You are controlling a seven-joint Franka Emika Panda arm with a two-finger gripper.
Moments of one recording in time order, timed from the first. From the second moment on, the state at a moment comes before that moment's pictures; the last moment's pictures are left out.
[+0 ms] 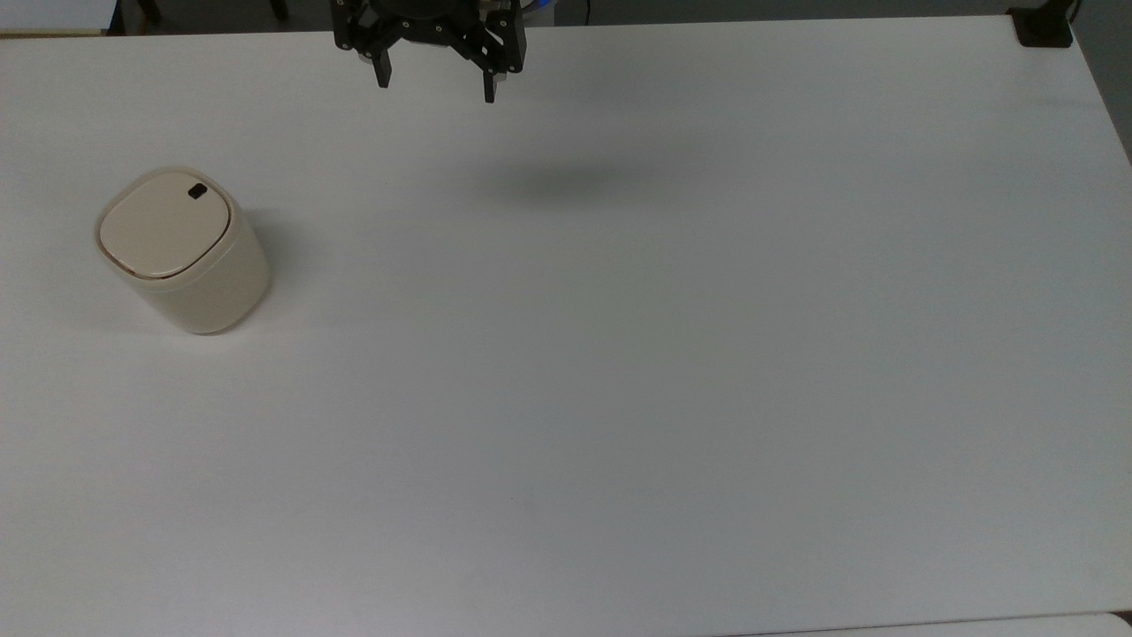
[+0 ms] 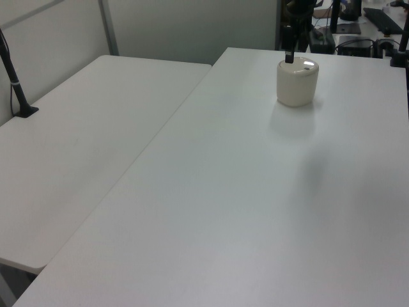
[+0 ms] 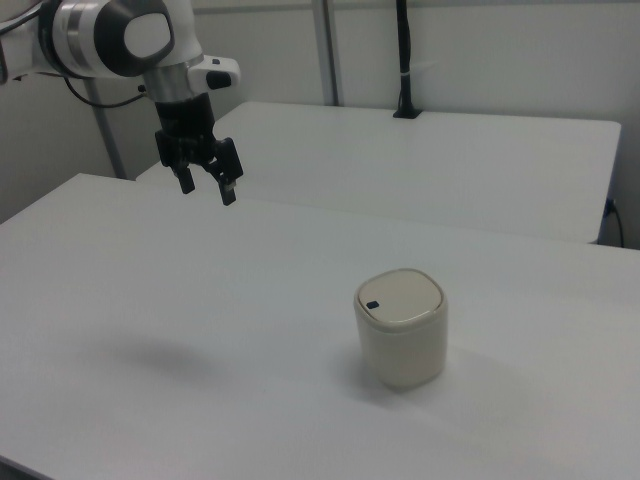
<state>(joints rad) 0.09 0.08 -0.07 -1.58 -0.03 1.66 0.13</state>
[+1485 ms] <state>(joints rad) 0.07 0.11 -0.27 -1.56 -0.02 1.78 0.21</state>
